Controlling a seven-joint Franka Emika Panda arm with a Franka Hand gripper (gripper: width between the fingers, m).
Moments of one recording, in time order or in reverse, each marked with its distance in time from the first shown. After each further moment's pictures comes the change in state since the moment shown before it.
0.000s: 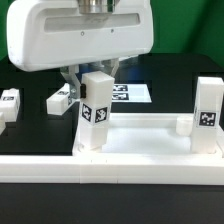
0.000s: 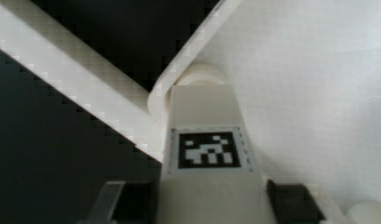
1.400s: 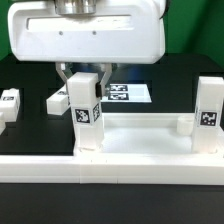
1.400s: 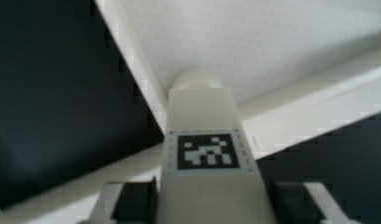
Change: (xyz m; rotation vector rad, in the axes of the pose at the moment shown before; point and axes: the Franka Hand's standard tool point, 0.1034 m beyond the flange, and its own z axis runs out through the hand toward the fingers) arm 0.000 -0.002 0.002 0.024 0.020 1.171
